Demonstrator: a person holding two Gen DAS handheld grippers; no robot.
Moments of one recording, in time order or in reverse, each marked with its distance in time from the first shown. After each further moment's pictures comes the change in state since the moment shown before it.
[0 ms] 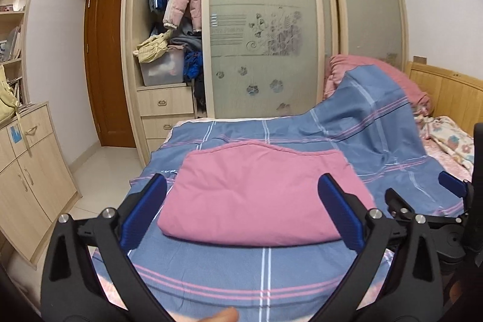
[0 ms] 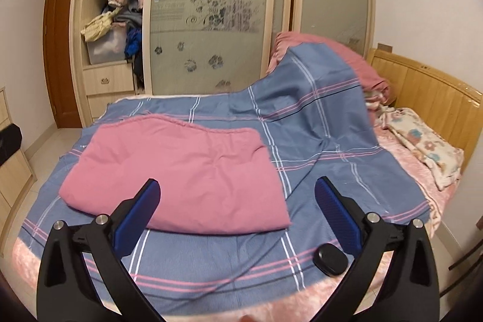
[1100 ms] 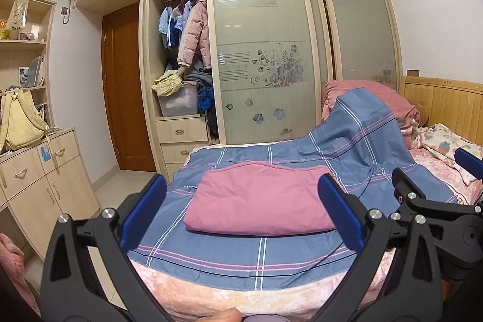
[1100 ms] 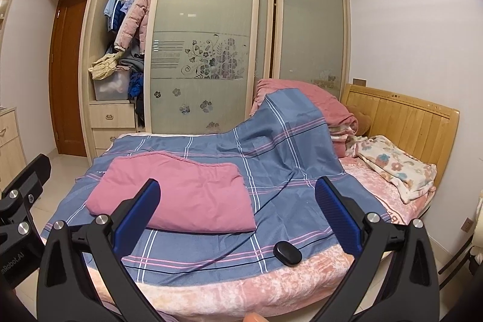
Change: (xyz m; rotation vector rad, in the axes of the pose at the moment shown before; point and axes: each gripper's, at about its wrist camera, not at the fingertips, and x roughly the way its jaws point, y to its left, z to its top) left arm -0.176 -0.034 0.002 0.040 -0.125 0.071; right arm -0.175 -0.035 -0.008 0.010 -0.185 -0.043
